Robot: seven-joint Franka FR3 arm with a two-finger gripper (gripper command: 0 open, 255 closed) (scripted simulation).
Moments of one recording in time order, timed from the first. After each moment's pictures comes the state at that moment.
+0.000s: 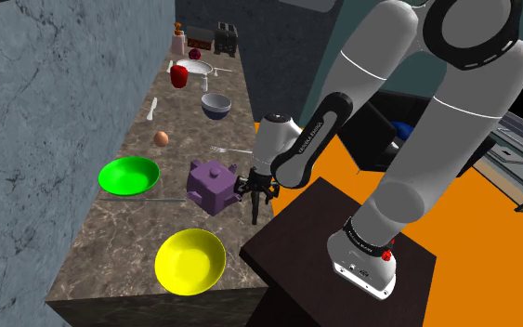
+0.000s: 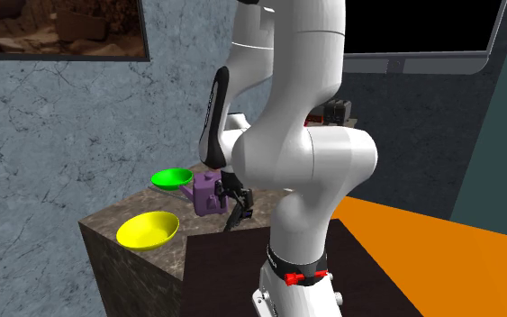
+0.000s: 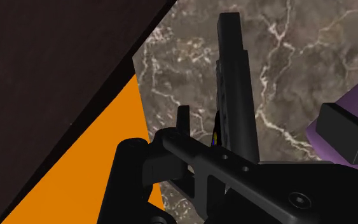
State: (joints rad) arm -0.09 0.12 0.33 -2.84 -0.09 2.93 1.13
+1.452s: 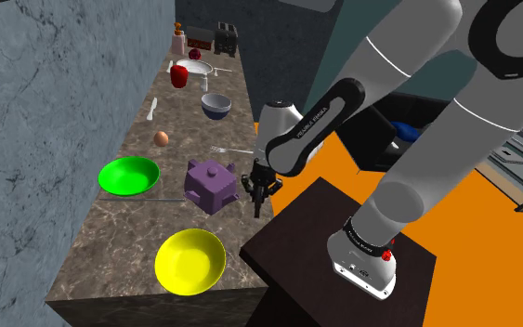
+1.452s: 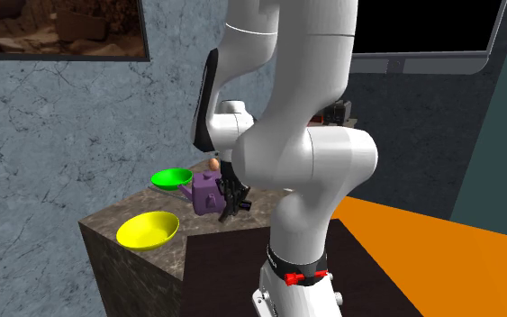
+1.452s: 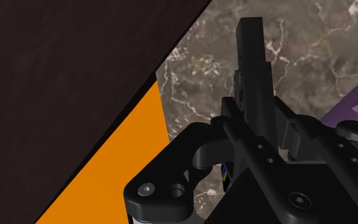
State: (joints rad) arm -0.10 -0.04 0.41 -2.84 0.18 2.71 0.98
